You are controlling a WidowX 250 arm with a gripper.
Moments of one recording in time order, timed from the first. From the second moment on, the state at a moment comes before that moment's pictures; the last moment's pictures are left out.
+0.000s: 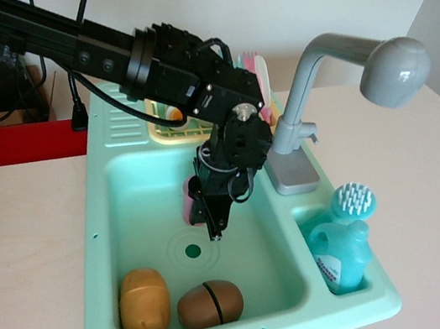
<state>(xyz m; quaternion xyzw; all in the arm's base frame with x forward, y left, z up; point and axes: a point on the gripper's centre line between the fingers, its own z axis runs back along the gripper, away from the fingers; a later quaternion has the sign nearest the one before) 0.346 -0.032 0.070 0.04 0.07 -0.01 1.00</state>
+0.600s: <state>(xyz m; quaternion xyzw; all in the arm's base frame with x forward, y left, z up) 0.375 -0.009 0.147 0.03 0.01 0.01 1.00</state>
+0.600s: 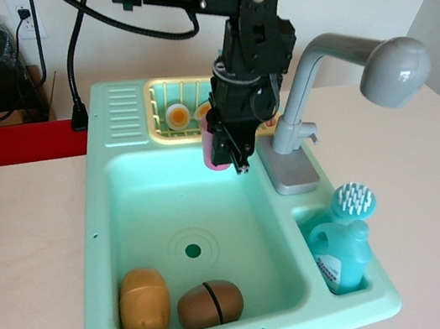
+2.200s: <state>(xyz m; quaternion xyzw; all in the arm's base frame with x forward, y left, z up) 0.372 0.103 0.109 0.04 0.03 0.13 0.99</state>
